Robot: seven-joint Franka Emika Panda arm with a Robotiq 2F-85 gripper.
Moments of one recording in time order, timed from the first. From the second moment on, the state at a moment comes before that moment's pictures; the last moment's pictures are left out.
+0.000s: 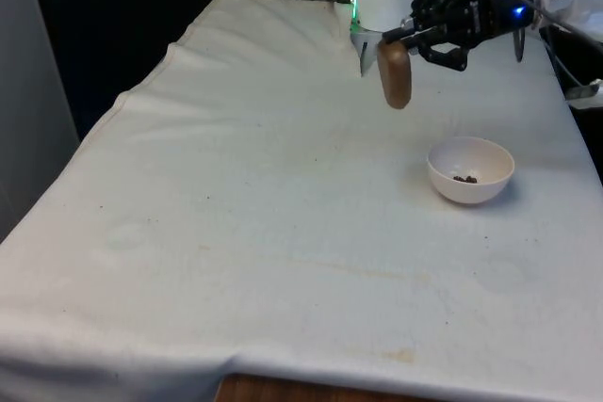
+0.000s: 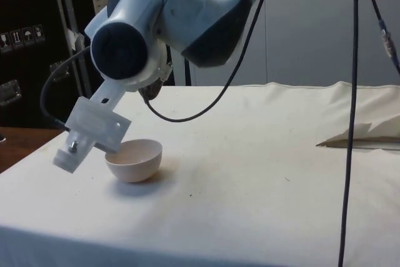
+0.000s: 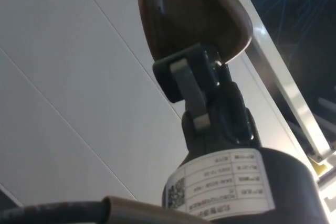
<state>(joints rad) -0.04 0.52 0.57 -1.99 -1.52 1.49 1.01</state>
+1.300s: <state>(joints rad) -0.04 0.47 0.42 -2.00 -1.40 1.69 0.96</state>
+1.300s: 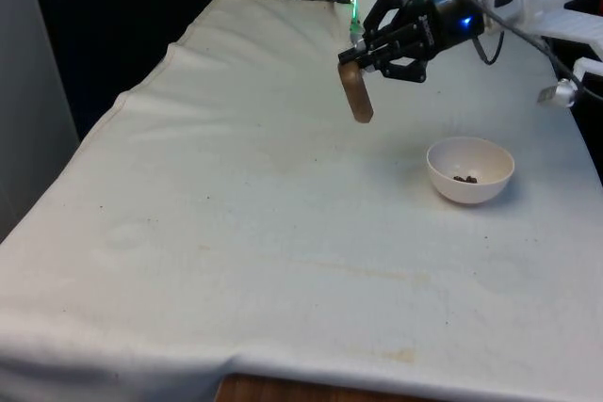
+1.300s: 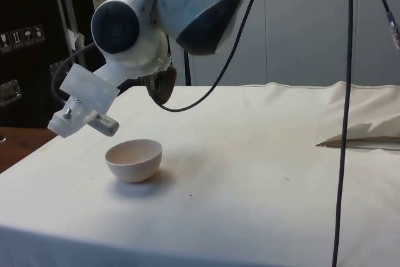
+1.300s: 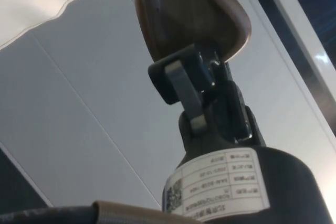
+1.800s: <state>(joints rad) -0.05 0.46 0.38 -2.01 -1.33 1.73 0.91</state>
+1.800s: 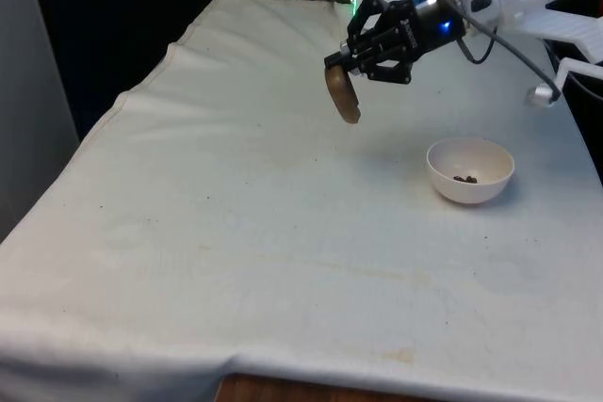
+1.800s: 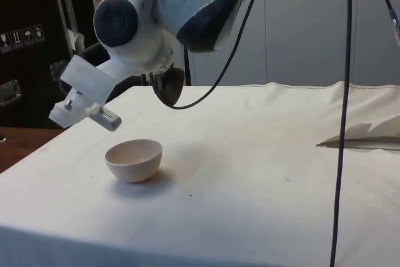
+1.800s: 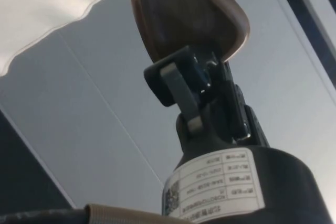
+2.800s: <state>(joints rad) -0.05 0.45 0.32 -2.02 -1.17 1.84 0.88</state>
